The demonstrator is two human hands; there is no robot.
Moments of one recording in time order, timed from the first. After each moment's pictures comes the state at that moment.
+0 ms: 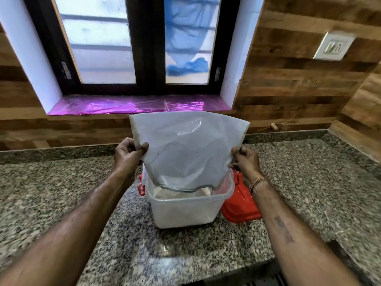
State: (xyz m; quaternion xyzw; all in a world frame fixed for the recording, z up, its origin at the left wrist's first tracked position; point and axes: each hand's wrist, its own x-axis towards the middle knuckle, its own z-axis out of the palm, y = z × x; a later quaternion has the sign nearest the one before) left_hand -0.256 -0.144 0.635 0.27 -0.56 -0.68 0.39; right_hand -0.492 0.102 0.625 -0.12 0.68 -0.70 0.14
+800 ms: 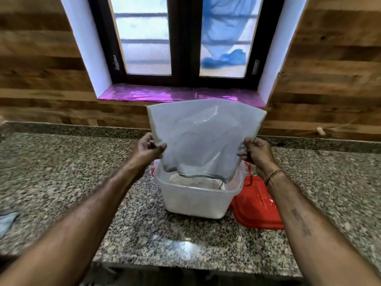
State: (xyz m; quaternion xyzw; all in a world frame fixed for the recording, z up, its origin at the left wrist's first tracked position) left_hand -0.239 -0.100 0.625 0.33 -0.63 -0.61 0.34; right_hand -0.528 0.094 0.632 -0.21 0.65 -0.68 0.28
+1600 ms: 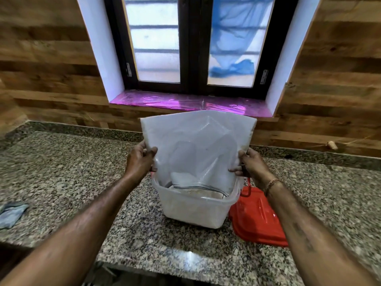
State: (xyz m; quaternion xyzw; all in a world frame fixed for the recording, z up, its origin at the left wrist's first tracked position) left_hand -0.236 -0.082 0.619 0.43 -0.64 -0.50 0.40; right_hand -0.531 0.090 0.629 -0.27 0.65 -0.60 0.39
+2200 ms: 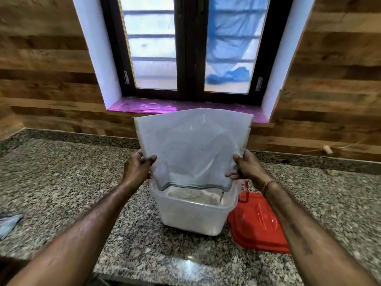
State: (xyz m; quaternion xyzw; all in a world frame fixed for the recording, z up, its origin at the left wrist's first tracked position) left_hand -0.237 -0.089 0.615 0.46 -0.63 -0.48 0.40; right_hand -0.537 0.088 0.642 -0.33 0.68 -0.54 0.37
